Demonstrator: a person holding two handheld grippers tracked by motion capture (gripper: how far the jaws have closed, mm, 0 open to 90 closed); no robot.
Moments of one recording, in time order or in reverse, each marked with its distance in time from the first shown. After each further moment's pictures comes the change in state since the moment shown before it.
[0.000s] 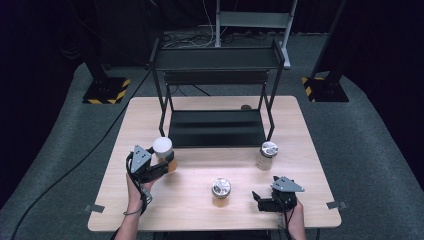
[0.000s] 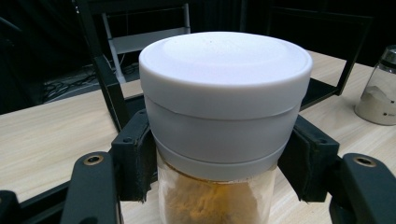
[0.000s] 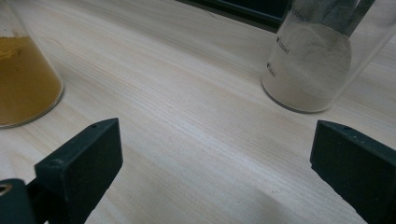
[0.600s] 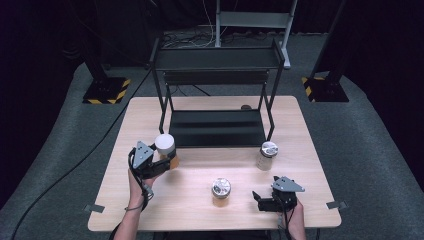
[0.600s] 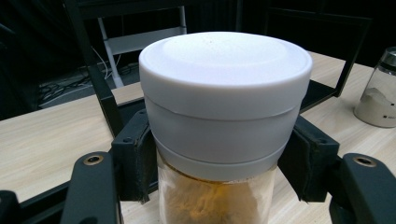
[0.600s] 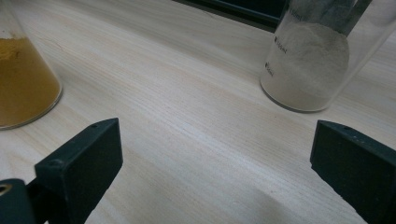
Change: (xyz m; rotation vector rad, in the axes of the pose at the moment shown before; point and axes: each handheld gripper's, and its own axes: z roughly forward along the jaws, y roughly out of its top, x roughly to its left) left arm 0.002 0.008 0.008 0.006 -0.014 0.013; right arm 0.000 0.000 0.000 0.000 -0.003 0.005
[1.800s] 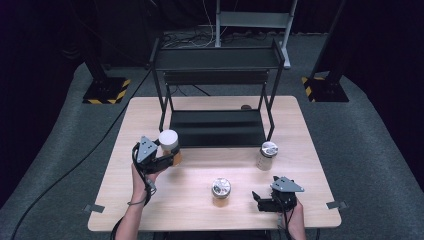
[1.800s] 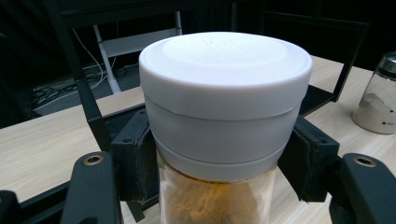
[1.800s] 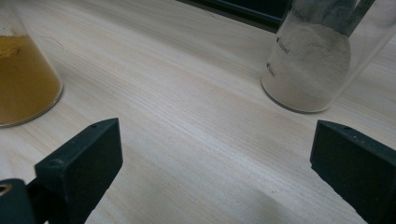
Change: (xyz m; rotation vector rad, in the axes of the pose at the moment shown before) left arm -0.001 0.010 0.013 -0.001 -0.021 0.012; right arm 0.001 0.000 0.000 0.001 -0.002 -0.010
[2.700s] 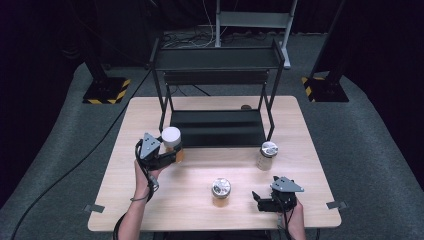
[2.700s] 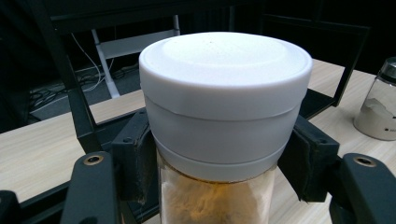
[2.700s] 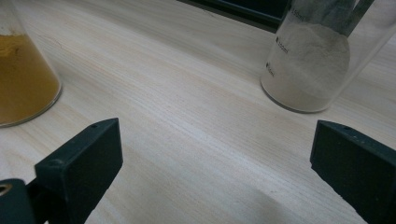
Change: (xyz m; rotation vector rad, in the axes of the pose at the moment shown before) left arm 0.000 0.005 0.011 -0.003 -0.008 0.001; right arm 0.000 0.000 0.000 0.002 -0.004 -0.002
